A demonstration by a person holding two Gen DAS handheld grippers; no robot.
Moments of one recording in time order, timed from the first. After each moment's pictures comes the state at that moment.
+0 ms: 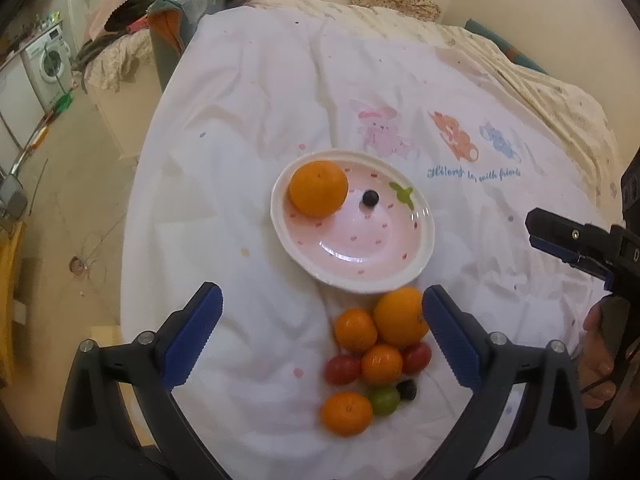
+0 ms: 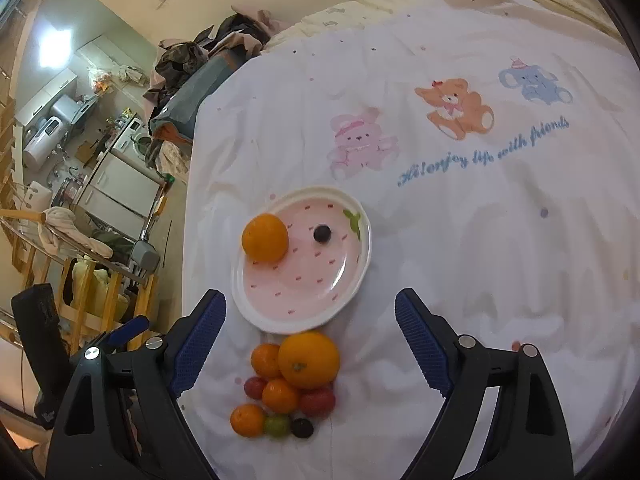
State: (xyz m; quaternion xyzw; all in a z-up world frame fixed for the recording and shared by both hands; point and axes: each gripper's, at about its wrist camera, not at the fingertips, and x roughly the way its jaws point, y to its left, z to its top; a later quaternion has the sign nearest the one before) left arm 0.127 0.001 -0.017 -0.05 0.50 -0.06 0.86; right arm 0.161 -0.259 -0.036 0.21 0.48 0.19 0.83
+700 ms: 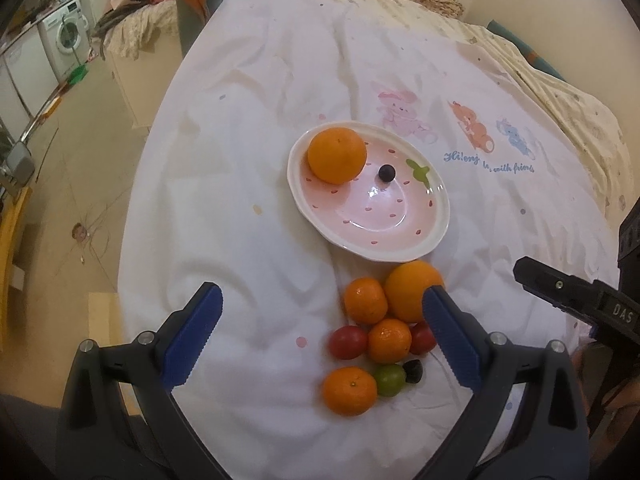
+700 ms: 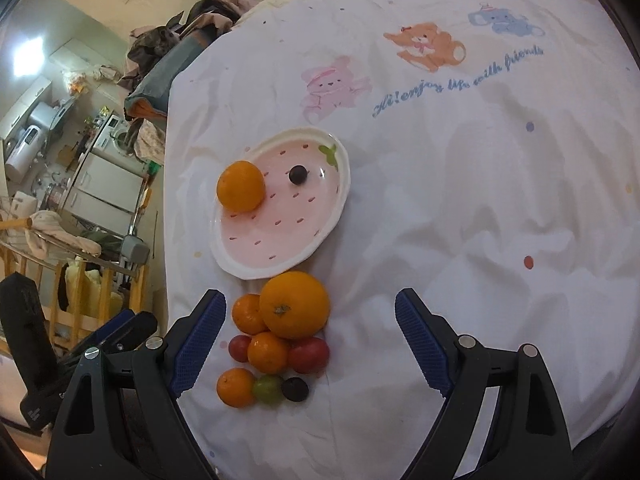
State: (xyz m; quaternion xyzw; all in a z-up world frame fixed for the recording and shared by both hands) left arm 0.112 0.010 -0.037 -0.08 0.52 -0.03 0.85; right arm 0.131 -0.252 -0.077 0.23 0.52 0.15 0.81
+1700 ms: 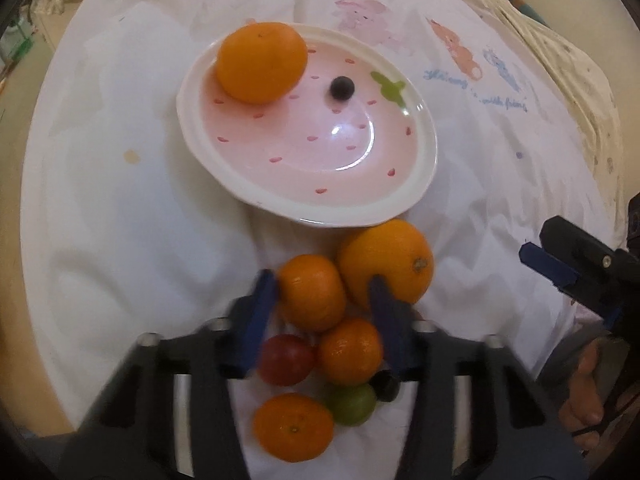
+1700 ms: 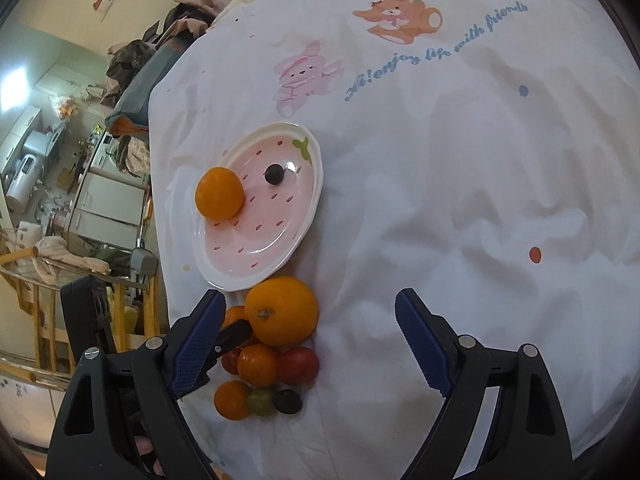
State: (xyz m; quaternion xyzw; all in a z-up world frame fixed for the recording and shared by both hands) left arm 0.152 -0.032 -0.113 -0.08 0.61 -0.10 0.78; right arm 0.144 -0.271 -0.103 0.28 0.54 0.14 0.78
